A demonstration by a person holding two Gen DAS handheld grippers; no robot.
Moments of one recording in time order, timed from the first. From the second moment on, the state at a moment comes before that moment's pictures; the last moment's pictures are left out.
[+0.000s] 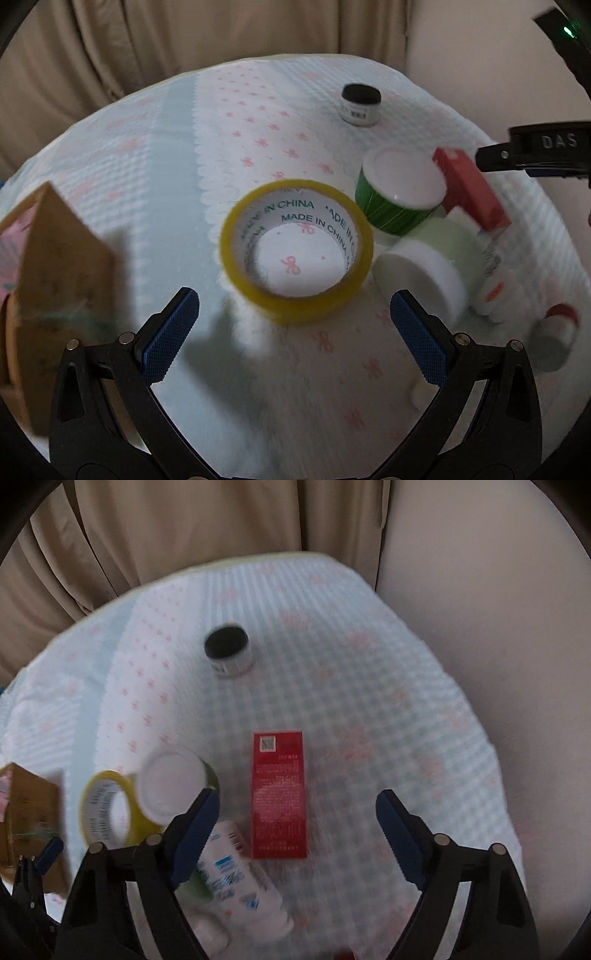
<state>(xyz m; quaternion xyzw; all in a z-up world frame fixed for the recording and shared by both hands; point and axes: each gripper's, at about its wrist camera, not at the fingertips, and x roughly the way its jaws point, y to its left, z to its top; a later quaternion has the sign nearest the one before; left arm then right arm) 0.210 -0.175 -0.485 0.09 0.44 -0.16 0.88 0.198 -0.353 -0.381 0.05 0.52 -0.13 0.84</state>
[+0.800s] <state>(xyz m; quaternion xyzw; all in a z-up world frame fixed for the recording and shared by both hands) 0.256 -0.183 -0.504 0.08 0.42 -0.22 0.88 0.235 -0.351 -0.448 0.06 0.56 -0.12 0.82</state>
